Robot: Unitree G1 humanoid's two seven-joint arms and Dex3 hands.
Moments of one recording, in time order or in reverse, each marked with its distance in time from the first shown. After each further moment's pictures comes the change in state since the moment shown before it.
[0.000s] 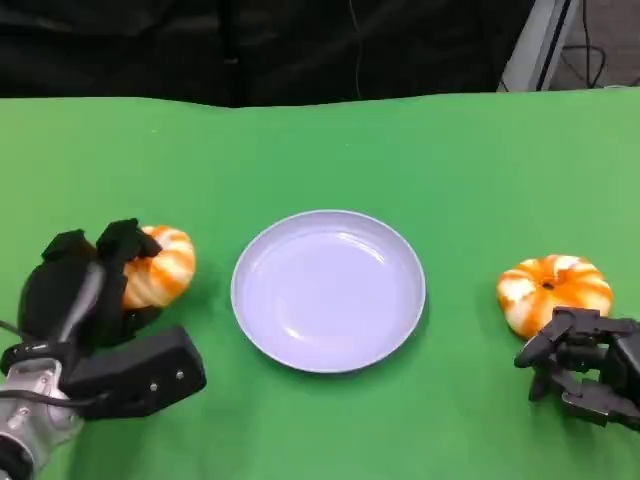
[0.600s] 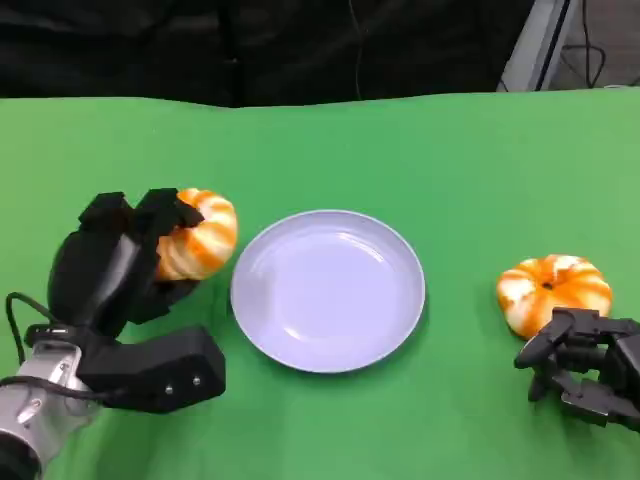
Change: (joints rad) left arm 0.072 0.025 0.006 -0.291 0.021 -0.005 -0.020; right arm 0.000 0.000 0.001 0.000 -0.001 0.000 0.002
